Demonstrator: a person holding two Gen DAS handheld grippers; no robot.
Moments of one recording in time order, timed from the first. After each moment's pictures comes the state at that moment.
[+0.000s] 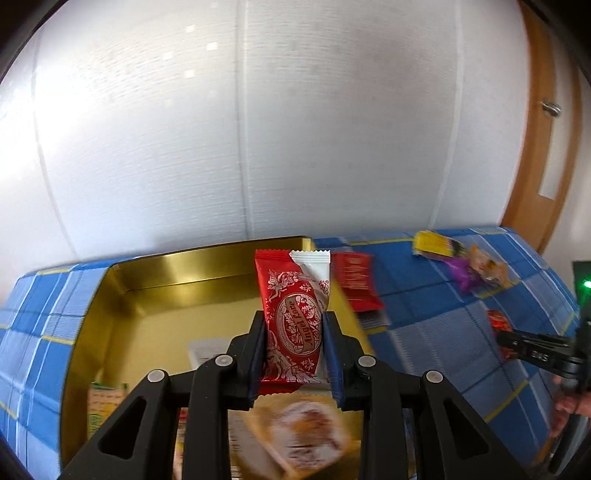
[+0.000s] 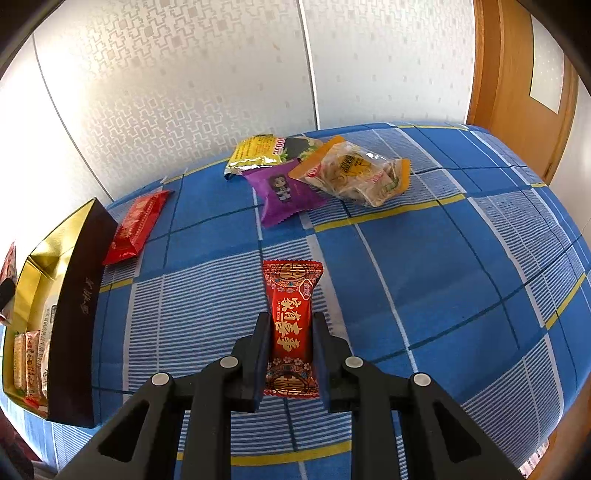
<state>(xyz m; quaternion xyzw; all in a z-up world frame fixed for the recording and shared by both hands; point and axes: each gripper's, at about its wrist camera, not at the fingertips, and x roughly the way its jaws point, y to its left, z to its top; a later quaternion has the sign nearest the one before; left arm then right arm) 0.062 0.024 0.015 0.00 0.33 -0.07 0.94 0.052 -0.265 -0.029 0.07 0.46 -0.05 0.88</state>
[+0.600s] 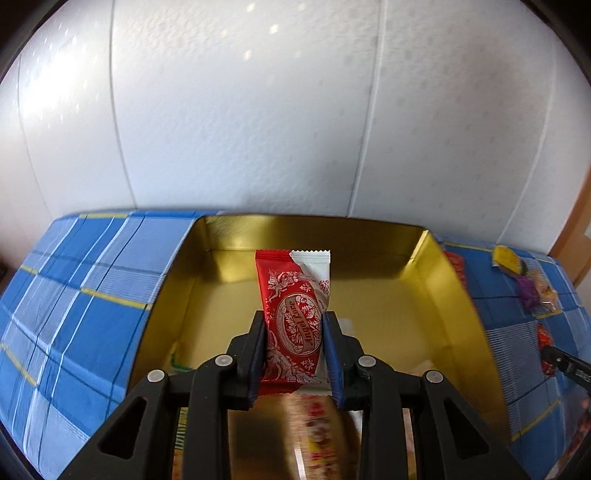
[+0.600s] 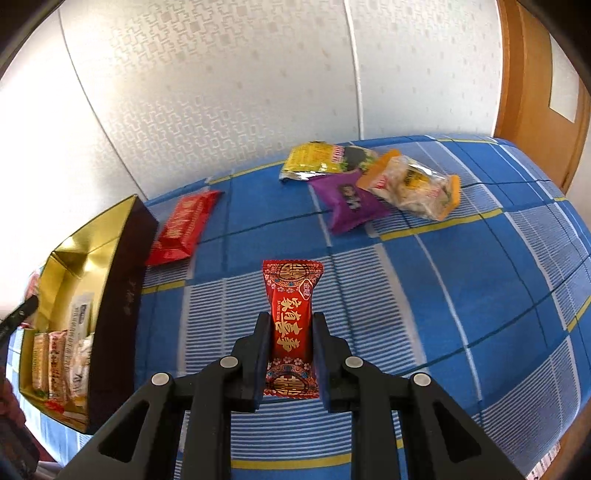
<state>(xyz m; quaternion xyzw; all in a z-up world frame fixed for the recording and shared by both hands) 0.079 0.125 -0.009 -0.05 0.38 0.02 0.92 0.059 -0.218 -0.021 0.07 0.45 -0.01 0.89</state>
